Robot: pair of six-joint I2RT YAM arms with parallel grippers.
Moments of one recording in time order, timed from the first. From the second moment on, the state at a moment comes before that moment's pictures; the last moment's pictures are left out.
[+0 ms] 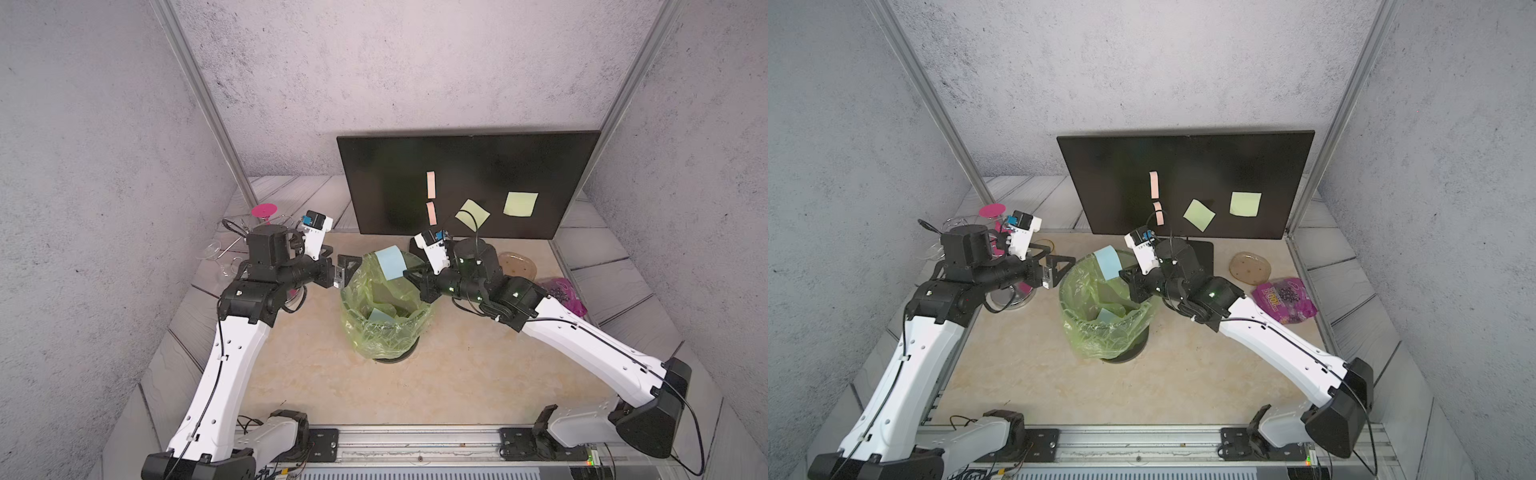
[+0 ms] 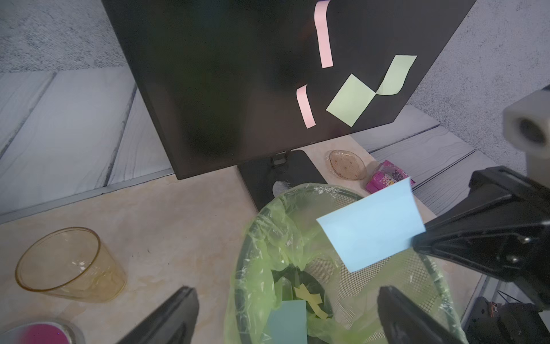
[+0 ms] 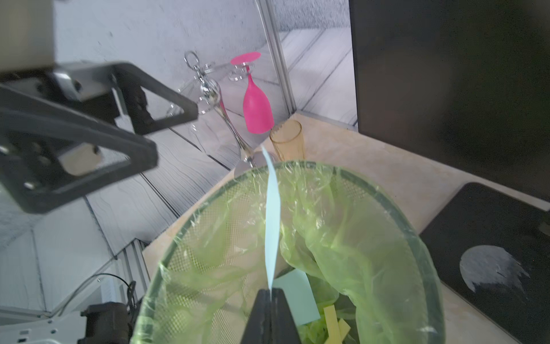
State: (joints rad) left arm -0.16 1.12 1.35 -0.69 0.54 0.01; right arm 0.82 1.38 1.37 -0.42 -0.17 0.25
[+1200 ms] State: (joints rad) left arm -0.15 1.13 1.35 -0.68 0.59 0.01; right arm 0.11 1.52 1.14 0.03 -0.32 0.46
